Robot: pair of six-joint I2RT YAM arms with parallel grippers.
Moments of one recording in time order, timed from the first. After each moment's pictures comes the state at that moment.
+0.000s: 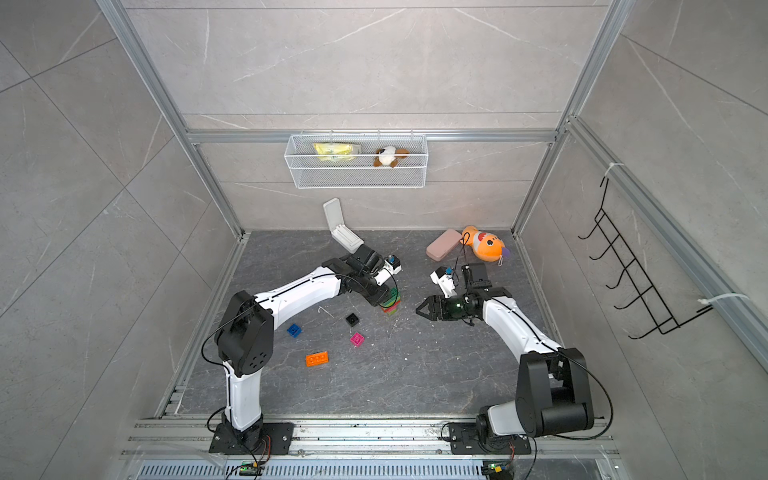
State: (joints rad) left arm -0.72 1.99 1.64 -0.67 0.16 0.16; right arm 0.11 1.43 0.94 -0.60 -0.74 0.02
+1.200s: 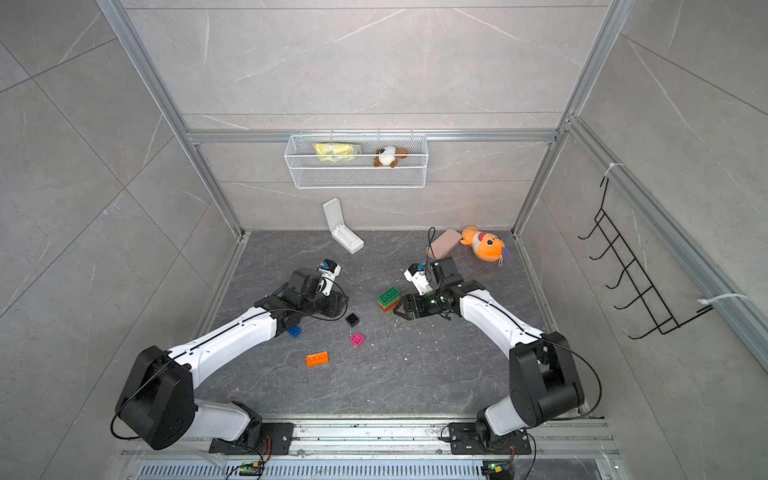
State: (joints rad) left arm -0.55 1.41 0.92 -0.25 0.08 -0.19; right arm 0.33 1.54 1.08 -0.53 -0.59 0.08
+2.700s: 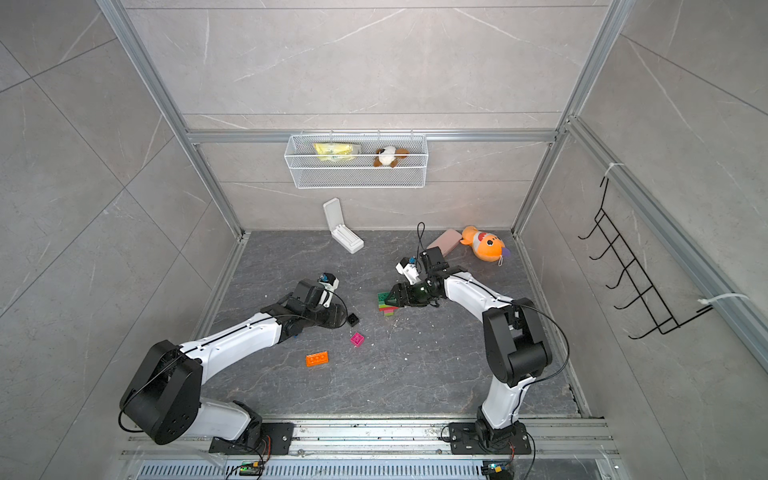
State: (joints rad) left arm -0.58 1.44 0.82 -0.24 0.07 -0.27; right arm 0.33 1.77 1.23 -0.54 -0.67 0.14
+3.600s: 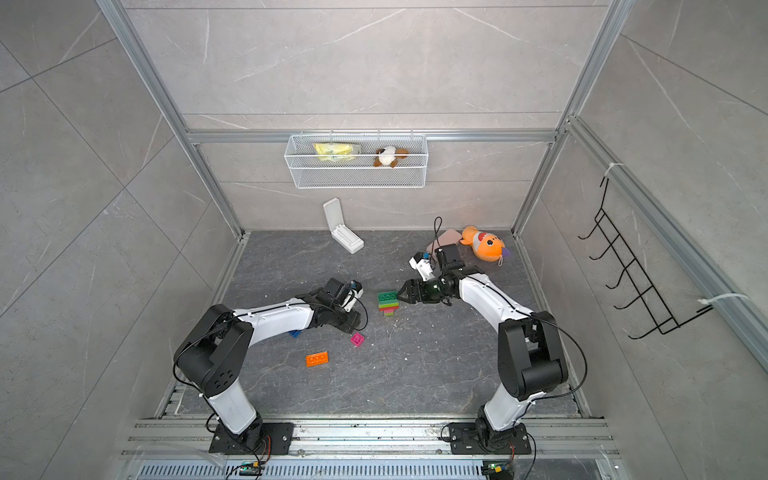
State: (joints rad) left arm -0.64 1.76 1.01 -0.33 0.05 -0.07; right arm 0.25 1.67 1.19 -0.58 -0.66 0.10
